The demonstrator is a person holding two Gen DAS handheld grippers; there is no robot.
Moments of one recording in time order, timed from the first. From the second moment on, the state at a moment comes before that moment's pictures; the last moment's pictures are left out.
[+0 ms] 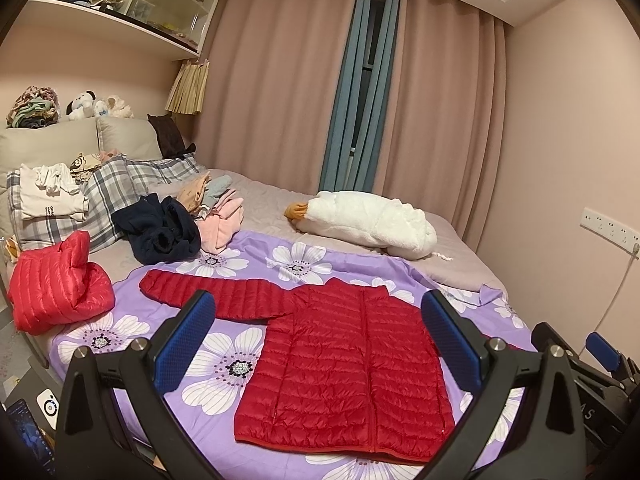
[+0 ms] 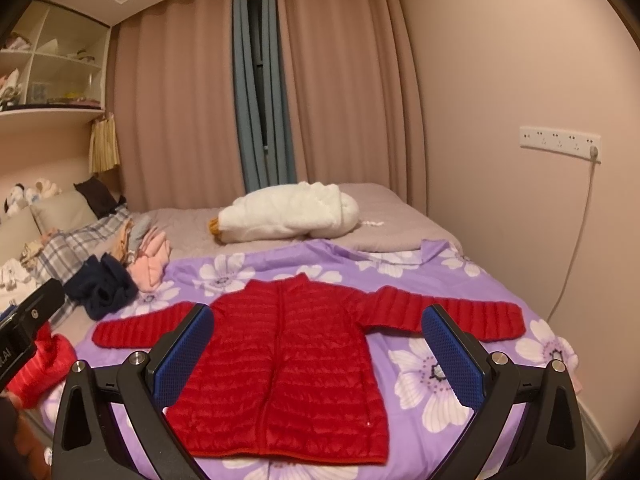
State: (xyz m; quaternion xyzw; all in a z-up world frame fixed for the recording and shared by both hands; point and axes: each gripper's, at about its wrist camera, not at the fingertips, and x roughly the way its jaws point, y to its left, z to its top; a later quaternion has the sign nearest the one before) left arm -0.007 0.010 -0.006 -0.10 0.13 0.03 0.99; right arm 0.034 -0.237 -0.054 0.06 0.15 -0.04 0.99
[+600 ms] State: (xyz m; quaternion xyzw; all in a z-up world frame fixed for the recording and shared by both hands) left arm 0.017 0.008 -0.018 -0.09 0.16 0.03 0.98; right arm 0.050 -0.232 -0.064 0.06 0.17 -0.03 0.98
